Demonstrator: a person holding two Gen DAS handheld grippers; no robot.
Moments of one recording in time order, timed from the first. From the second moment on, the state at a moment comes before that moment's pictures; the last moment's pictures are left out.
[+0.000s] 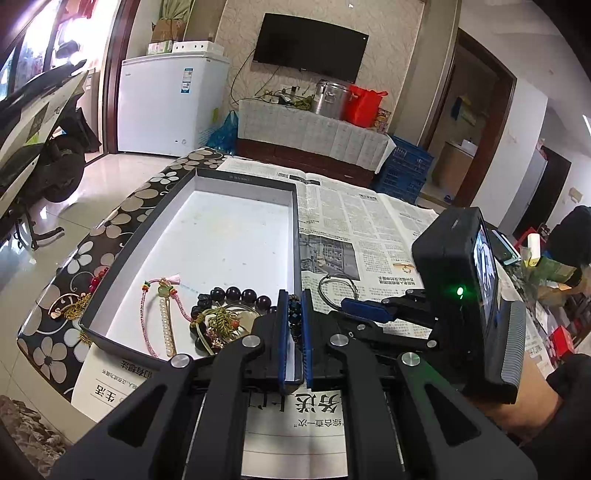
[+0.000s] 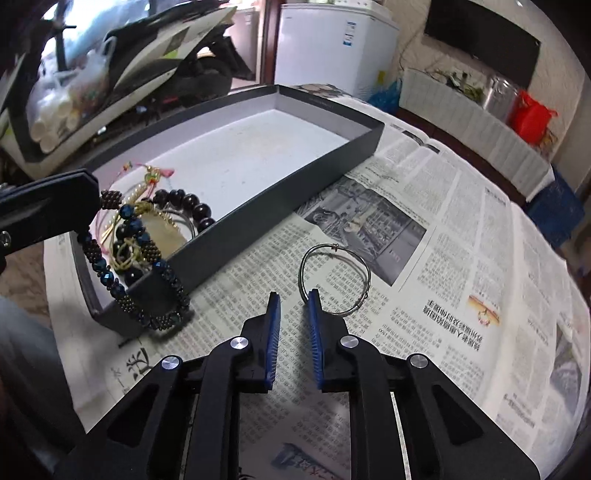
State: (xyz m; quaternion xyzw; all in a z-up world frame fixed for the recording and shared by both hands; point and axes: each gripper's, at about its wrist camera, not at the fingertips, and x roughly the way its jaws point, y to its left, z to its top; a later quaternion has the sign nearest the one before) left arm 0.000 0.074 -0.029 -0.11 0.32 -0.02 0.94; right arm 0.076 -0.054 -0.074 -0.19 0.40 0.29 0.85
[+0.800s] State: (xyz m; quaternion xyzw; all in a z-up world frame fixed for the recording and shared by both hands) left arm -0.006 0.091 -0.026 -0.12 0.32 -0.01 0.94; right arm 0.087 -0.062 -0.068 -0.12 0.41 0.32 0.85
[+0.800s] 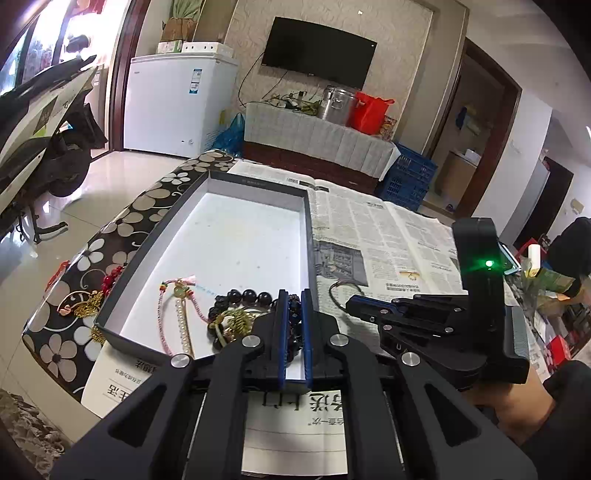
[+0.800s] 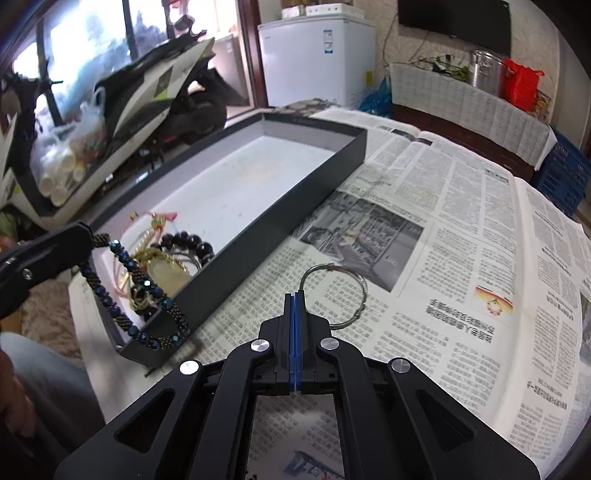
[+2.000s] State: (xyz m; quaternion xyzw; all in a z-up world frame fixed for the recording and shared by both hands) left arm -0.007 0.139 -0.040 -0.15 0.33 0.00 0.93; right arm 0.097 -0.054 -0.075 -0.16 0.40 0.31 0.85
